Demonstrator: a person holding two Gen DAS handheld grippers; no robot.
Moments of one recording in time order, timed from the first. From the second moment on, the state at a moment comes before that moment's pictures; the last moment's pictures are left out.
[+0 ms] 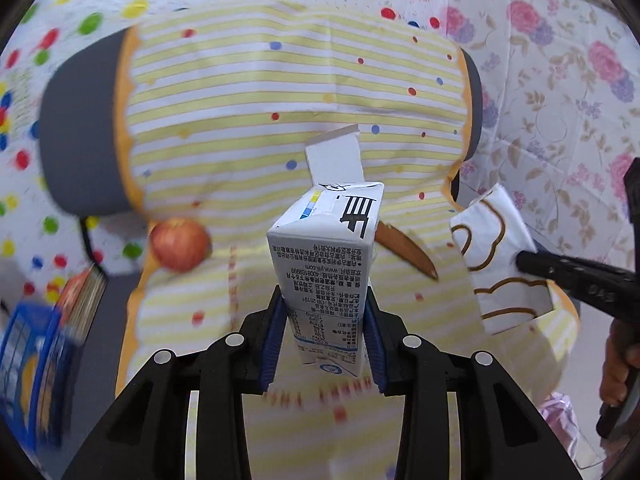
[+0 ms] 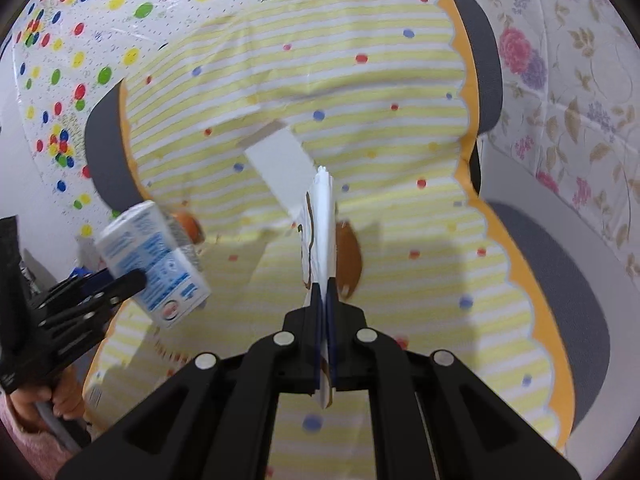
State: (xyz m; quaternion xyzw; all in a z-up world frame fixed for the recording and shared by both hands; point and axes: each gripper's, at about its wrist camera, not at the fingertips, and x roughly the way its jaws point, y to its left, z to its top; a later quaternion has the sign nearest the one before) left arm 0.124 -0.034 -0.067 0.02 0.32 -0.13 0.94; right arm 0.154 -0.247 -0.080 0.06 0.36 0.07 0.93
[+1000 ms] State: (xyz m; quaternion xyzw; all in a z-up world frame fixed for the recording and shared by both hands) left arm -0.033 -0.202 -0.102 0.09 0.30 -0.38 0.87; right arm -0.089 -0.338 -0.091 0.08 0.35 -0.14 0.92
